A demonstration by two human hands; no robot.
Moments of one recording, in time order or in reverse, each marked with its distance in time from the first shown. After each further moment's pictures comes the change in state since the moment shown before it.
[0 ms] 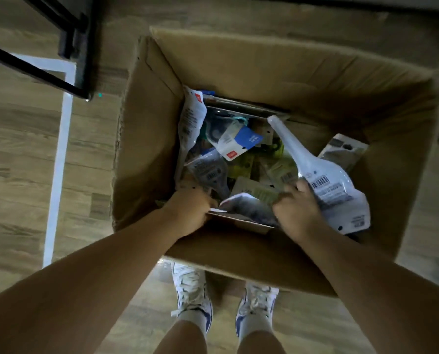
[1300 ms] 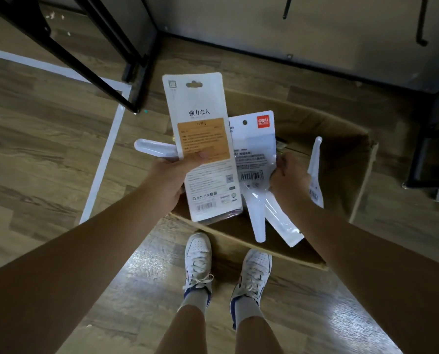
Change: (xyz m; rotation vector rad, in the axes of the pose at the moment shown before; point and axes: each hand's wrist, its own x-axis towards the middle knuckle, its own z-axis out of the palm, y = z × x) left_hand -0.143 0.013 -0.109 -1.766 0.526 -0.293; right_hand -0.064 -0.012 -0.145 1.188 0.439 0.494
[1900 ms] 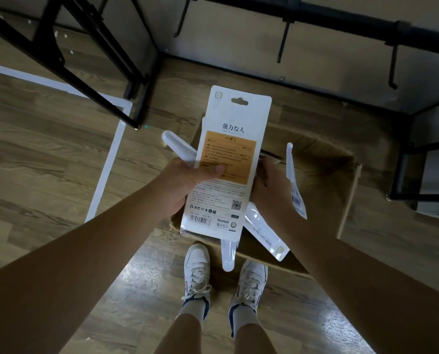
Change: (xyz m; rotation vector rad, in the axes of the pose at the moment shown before) left_hand -0.012 0.050 0.002 0.067 -0.442 0.049; right_hand -0.030 -0.060 -0.014 0.109 -0.017 -0.145
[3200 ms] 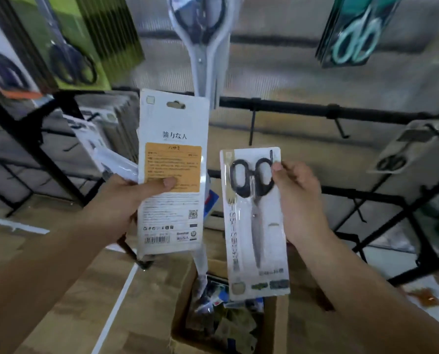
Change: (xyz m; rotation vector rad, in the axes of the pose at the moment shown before) left_hand -0.348 0.347 0.166 0.240 0.274 0.623; right_hand -0.227 -0.318 -0.364 0.808 0.392 -0.392
